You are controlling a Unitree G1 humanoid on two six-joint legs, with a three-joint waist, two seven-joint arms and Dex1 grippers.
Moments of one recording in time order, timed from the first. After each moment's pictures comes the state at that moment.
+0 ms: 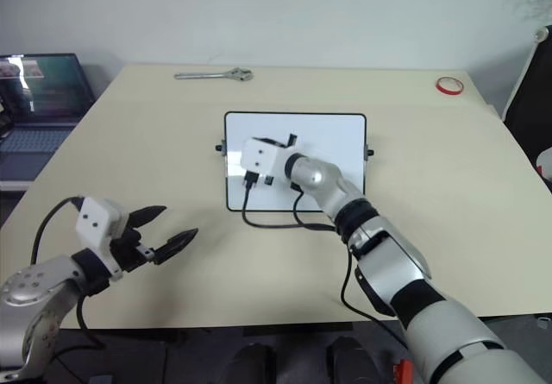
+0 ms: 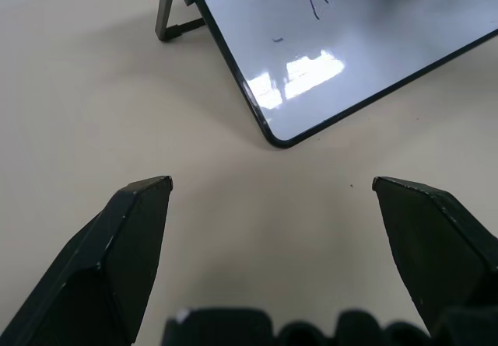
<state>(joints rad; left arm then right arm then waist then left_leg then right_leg) 0.11 0.71 0.36 -0.36 -0.45 0.47 -0.71 -1.18 -0.02 0.43 1.05 -0.36 -0.25 0.29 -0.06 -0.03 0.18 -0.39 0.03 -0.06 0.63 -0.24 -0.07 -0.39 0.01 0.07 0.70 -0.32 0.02</state>
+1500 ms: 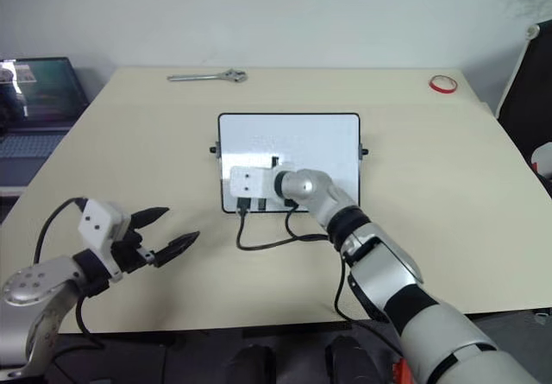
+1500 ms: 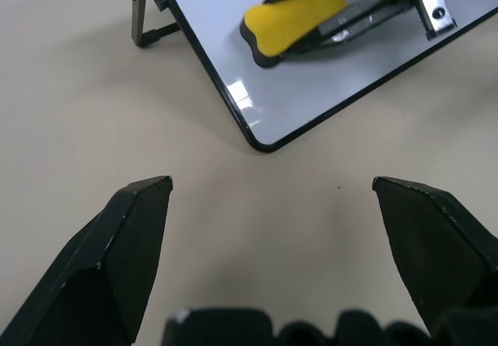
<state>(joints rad) 0.10 0.71 0.35 -0.32 -0.42 0.42 -0.77 -1.12 0.01 0.45 1.01 -0.44 -0.28 0.54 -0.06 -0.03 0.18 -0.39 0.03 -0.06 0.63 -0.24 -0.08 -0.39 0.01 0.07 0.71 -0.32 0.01</state>
